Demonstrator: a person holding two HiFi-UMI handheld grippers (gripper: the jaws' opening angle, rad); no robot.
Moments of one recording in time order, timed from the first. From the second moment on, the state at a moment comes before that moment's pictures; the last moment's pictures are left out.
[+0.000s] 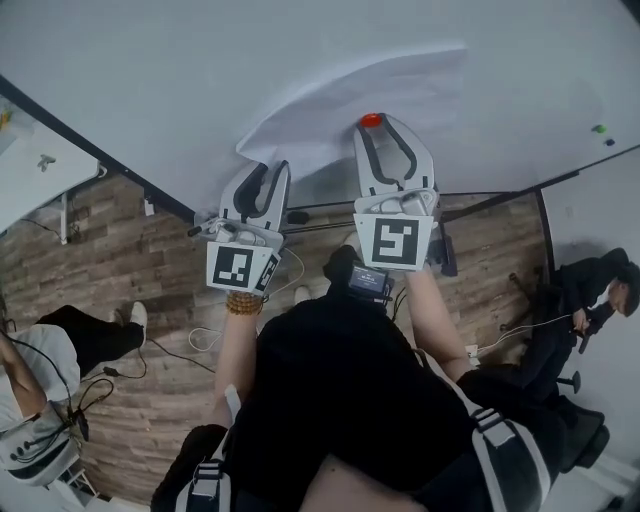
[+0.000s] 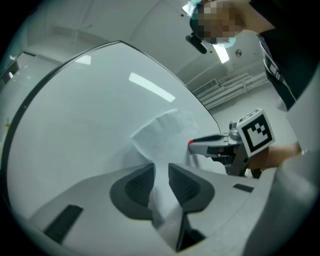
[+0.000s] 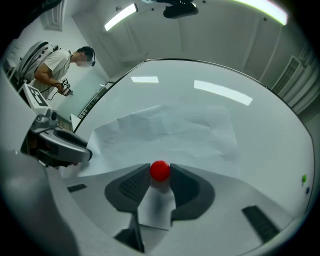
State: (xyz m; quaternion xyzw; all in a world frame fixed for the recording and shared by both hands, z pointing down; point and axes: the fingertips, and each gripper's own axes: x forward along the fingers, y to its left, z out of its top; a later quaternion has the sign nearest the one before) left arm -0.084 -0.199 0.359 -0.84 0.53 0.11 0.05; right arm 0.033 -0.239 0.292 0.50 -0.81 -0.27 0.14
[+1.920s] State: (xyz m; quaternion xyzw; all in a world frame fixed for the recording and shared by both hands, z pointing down) left arm -0.048 -0.223 0.327 -0.84 0.53 0.07 0.06; right arm 0.033 -0.240 0.293 0.50 -0.81 -0.27 0.15
